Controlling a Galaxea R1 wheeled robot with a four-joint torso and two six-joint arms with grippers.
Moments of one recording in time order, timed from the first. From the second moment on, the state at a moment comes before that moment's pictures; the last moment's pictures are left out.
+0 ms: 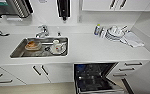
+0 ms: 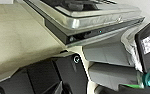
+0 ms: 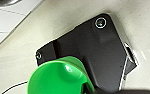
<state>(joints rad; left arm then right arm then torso) 0.79 2.45 -1.29 0.89 0.63 -1.04 -1.30 2.48 -2.00 -0.40 0.22 0.60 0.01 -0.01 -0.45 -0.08</state>
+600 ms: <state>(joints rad) 1.15 2.42 -1.60 1.04 0.36 -0.97 -1.08 2.41 -1.85 -0.40 0.21 0.70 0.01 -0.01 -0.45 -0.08</state>
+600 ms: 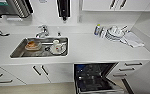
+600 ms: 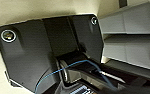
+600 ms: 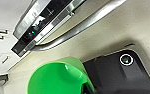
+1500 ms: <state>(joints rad) 1.37 2.69 -2.26 1.11 -0.02 -0.95 -0.81 2.40 -1.82 -0.40 0.15 0.89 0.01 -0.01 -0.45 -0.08</state>
